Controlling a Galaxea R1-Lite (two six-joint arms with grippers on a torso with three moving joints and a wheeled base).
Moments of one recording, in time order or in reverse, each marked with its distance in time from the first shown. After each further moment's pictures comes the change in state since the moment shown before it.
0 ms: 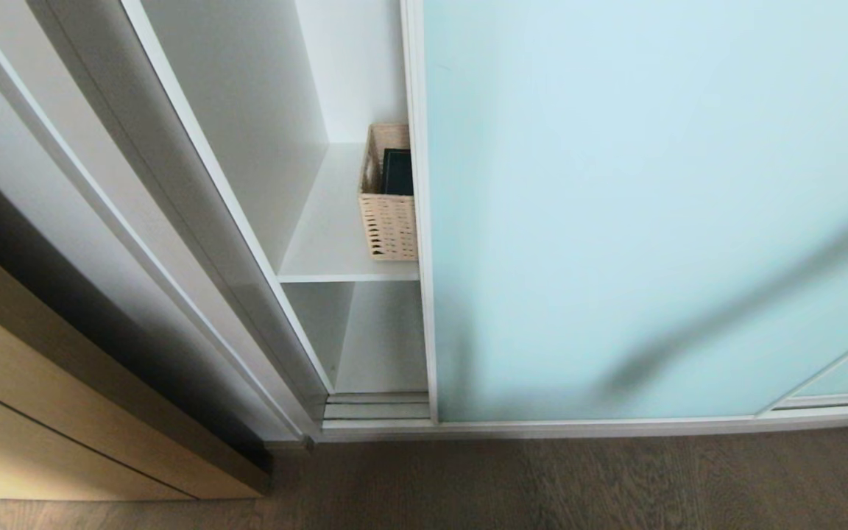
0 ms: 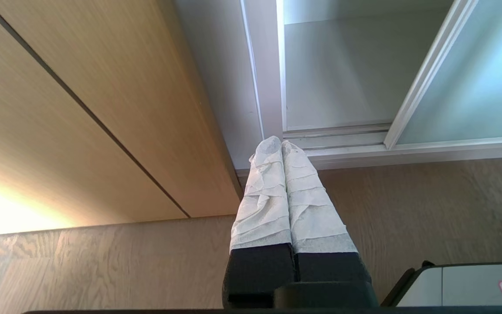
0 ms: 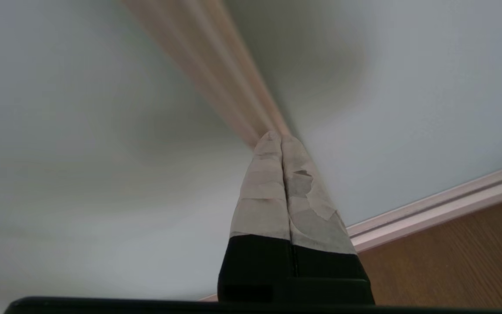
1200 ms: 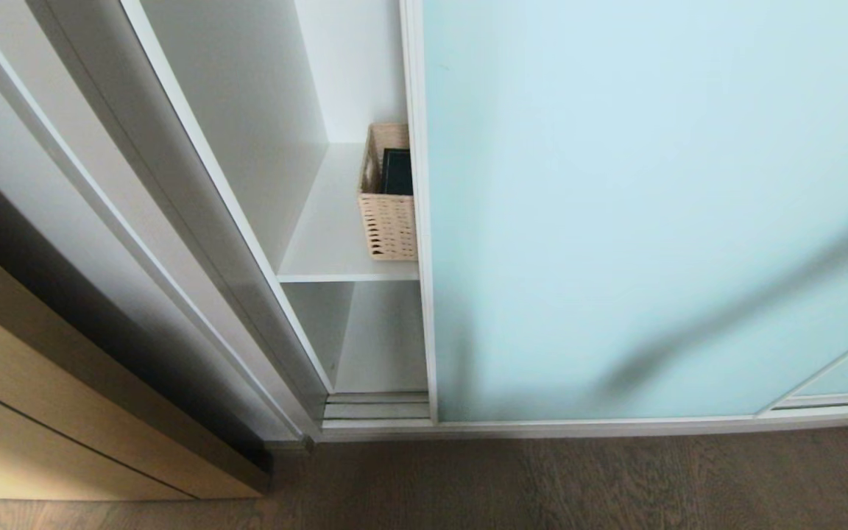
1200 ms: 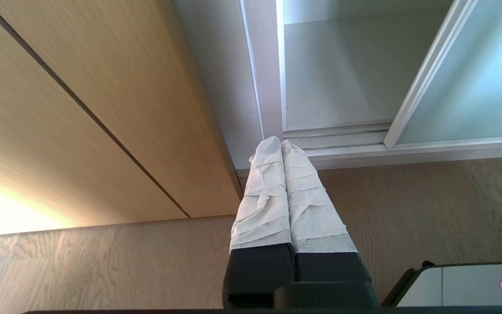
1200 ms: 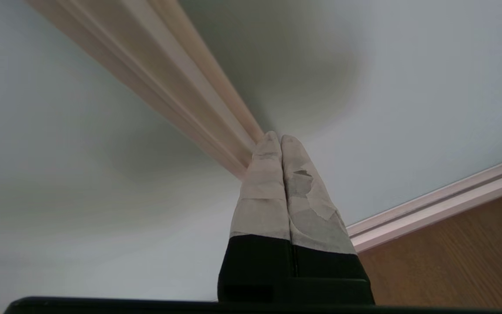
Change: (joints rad) left arm 0.000 0.000 0.000 0.000 0.000 0.001; right arm 0.032 0.058 -0.012 -0.047 -0.066 -0.002
